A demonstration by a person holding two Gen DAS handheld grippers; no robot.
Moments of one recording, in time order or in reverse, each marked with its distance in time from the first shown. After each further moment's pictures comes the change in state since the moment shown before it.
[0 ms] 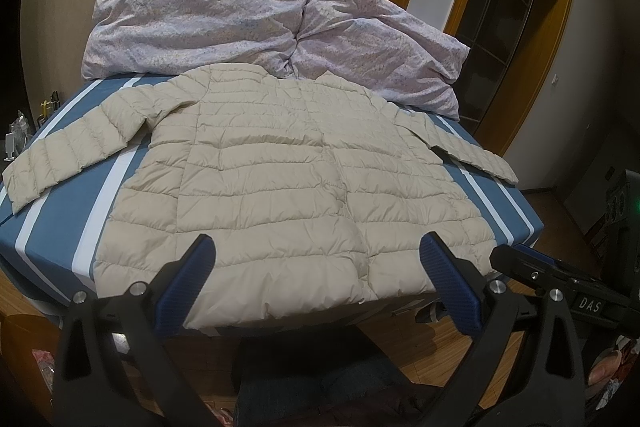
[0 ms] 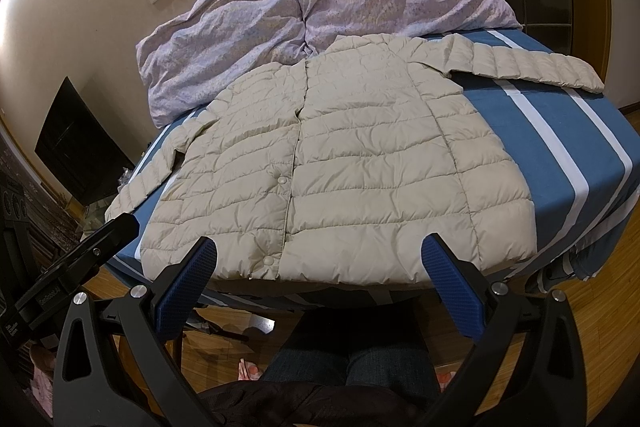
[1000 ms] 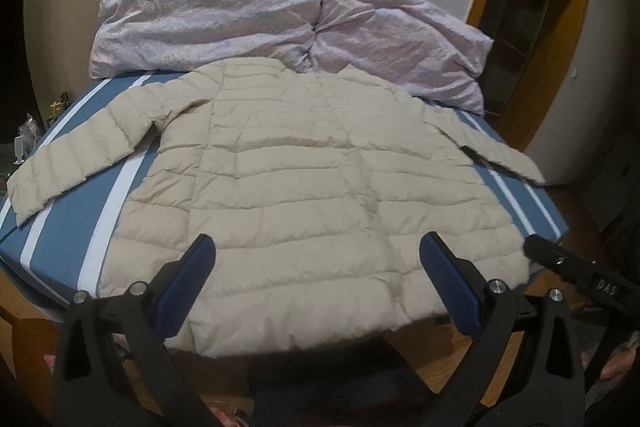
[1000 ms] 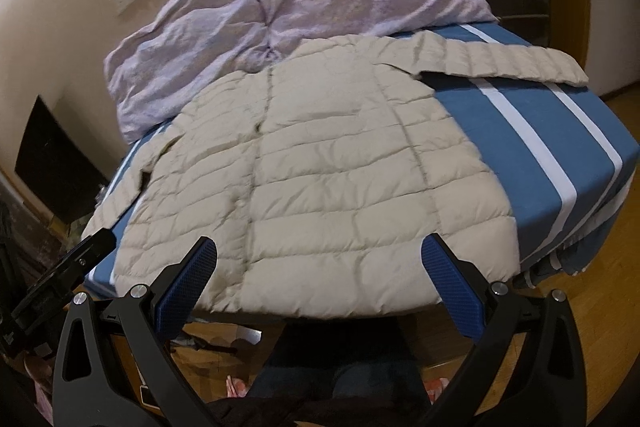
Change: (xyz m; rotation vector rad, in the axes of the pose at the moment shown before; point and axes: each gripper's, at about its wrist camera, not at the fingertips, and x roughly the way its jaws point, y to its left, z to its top) left arm 0.040 0.011 0.010 -0.002 0.037 0.077; right arm 0.024 -0.029 0.012 0.069 -0.012 -0.093
